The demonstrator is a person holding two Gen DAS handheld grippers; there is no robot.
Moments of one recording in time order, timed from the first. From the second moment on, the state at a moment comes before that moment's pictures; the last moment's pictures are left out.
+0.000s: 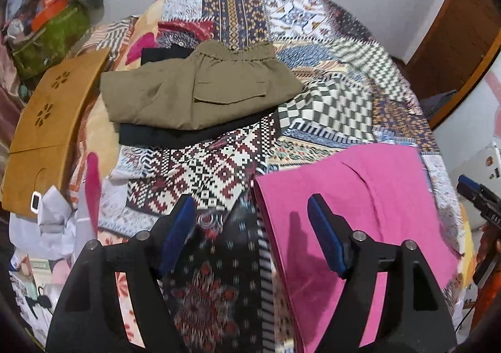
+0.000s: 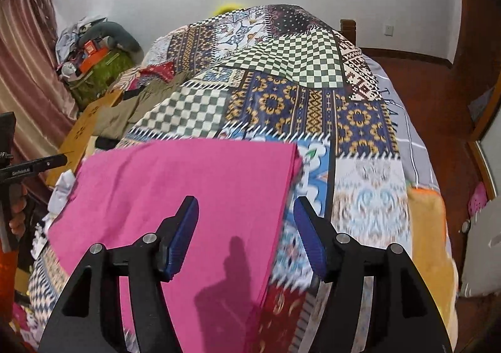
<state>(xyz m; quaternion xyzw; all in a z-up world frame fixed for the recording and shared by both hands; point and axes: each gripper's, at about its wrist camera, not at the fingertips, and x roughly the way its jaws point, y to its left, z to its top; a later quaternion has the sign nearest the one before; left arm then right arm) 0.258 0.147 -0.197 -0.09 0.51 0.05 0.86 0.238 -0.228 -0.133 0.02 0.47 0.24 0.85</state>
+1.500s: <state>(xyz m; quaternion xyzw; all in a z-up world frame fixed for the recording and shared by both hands) 0.287 0.073 -0.180 0.01 0.47 0.00 0.88 0.274 -0.109 -0.113 -0.07 0.46 0.32 0.83</state>
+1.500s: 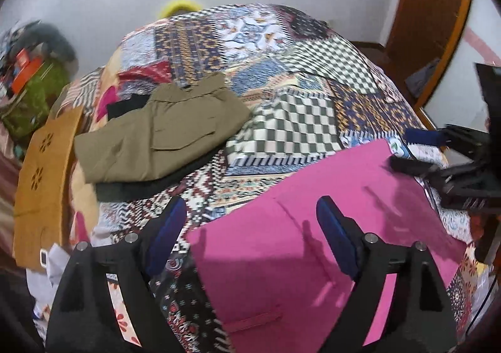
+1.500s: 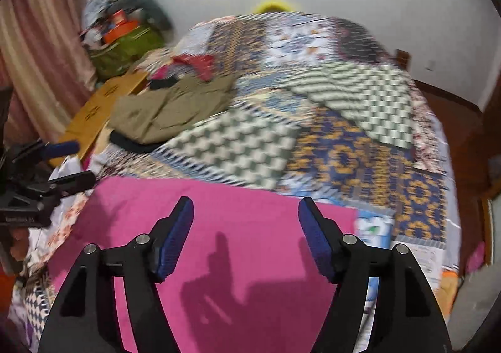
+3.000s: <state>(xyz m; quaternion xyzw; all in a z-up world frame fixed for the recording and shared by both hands) 0.150 0.116 -0.193 -0.05 0.48 0.08 0.87 0.145 -0.168 -0.128 -0.14 0.47 0.27 0.83</state>
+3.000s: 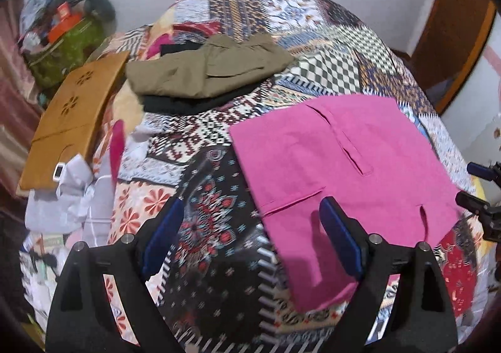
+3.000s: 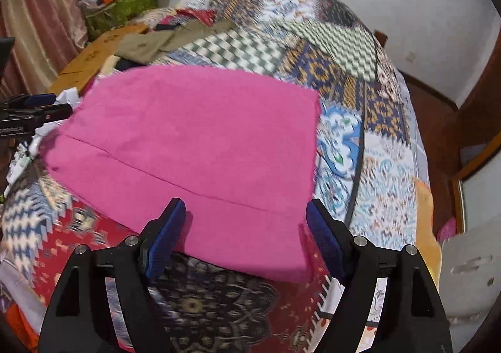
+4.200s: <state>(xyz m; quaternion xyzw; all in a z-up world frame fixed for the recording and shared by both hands) 0.108 0.131 -0.204 -0.23 0.53 -0.02 0.81 0.127 -0.095 -0.125 -0.11 0.45 0.34 0.82</state>
